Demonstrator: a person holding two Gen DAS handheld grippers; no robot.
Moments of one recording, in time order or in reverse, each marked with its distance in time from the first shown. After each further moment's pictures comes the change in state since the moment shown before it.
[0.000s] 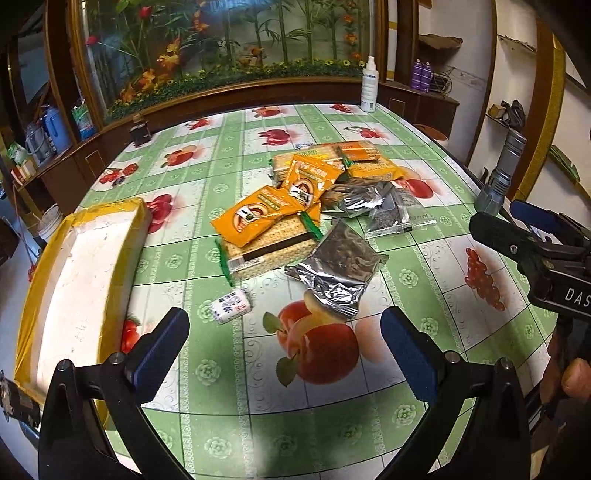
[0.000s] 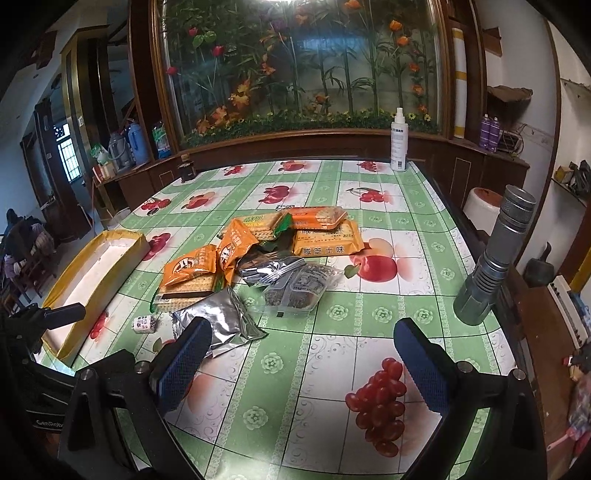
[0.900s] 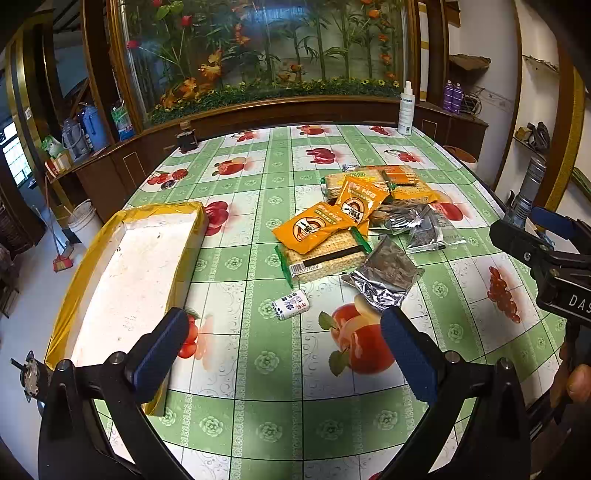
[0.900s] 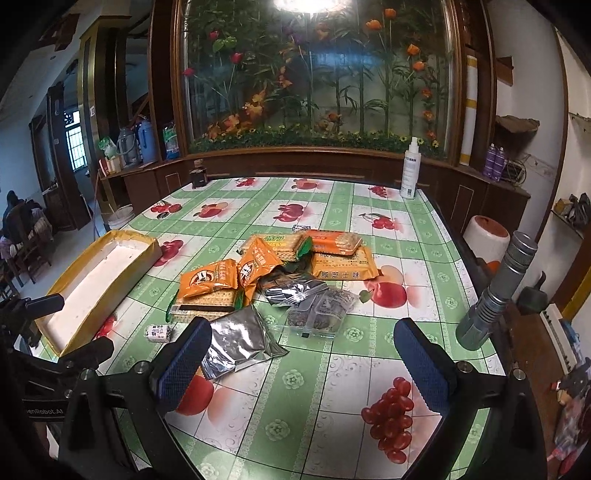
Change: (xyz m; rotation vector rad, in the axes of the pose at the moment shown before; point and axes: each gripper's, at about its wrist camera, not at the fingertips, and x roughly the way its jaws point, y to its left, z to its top) left arm -0.033 0.033 -0.008 -0.077 -0.066 0.117; right arm -0.014 0.035 0.011 -0.077 -0.055 -0.023
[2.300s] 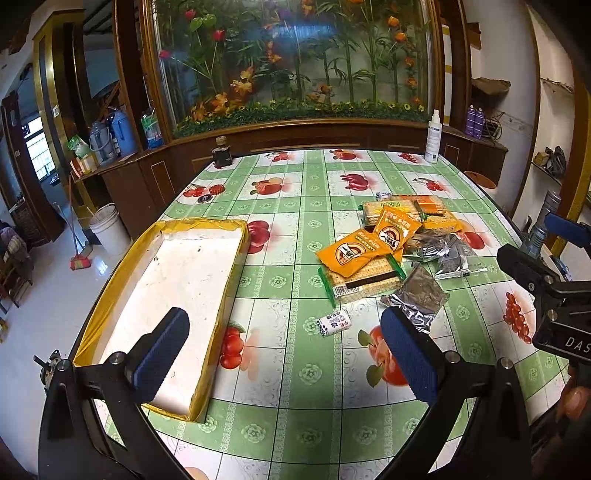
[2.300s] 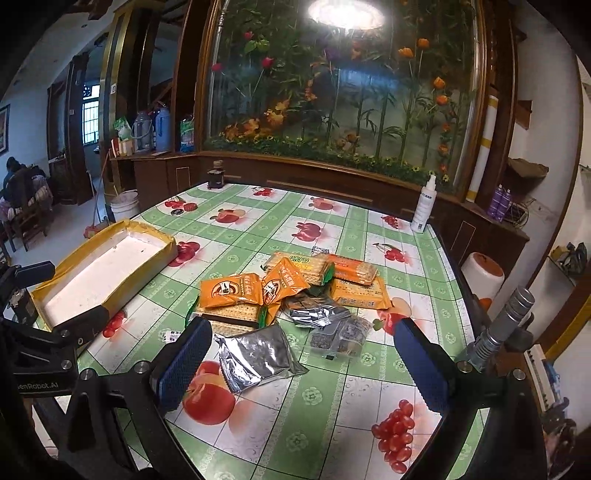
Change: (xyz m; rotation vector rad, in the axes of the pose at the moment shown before) left arm -0.015 0.029 0.003 -0.064 -0.075 0.081; right arm -0.015 0.053 0.015 -0.148 -0.052 -0.040
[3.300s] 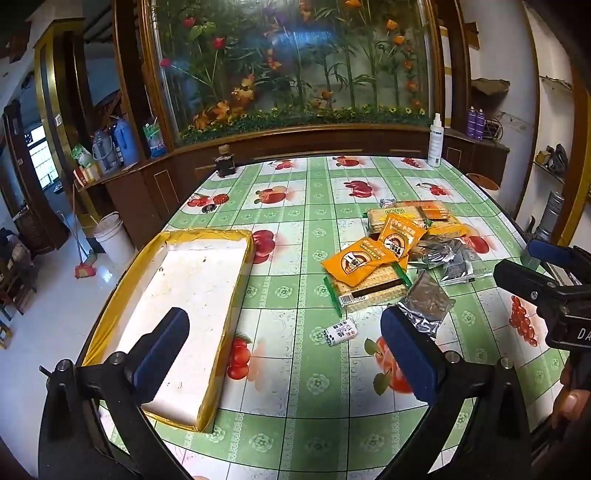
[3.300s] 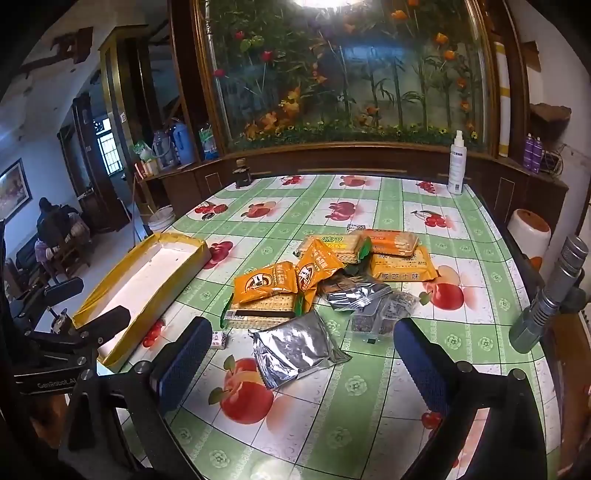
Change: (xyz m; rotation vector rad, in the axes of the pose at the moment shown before) left arm -0.004 0.000 0.006 -0.006 -0.041 0.011; right arm 0.023 -0.024 -0.012 0.153 0.048 0.214
